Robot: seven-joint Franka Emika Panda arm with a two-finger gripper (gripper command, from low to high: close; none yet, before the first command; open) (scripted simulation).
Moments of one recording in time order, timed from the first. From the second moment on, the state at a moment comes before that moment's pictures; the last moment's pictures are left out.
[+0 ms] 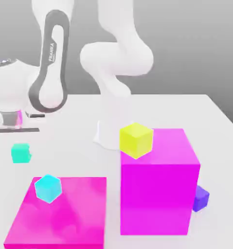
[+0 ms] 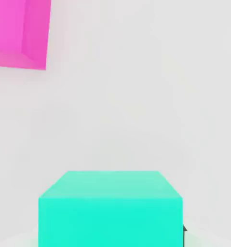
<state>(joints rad) -0.16 0.04 -0.77 -2.83 0.11 2.86 -0.33</state>
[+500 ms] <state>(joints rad) 0.24 -0.29 -0.43 -2.54 0.06 2.26 -0.69</state>
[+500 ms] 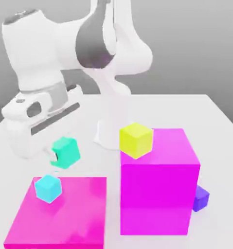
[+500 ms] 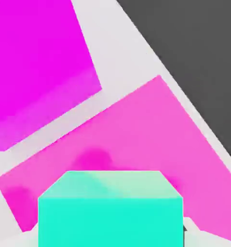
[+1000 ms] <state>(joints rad) 0.37 -0.42 -0.25 -2.54 -0.12 2.13 -0.84</state>
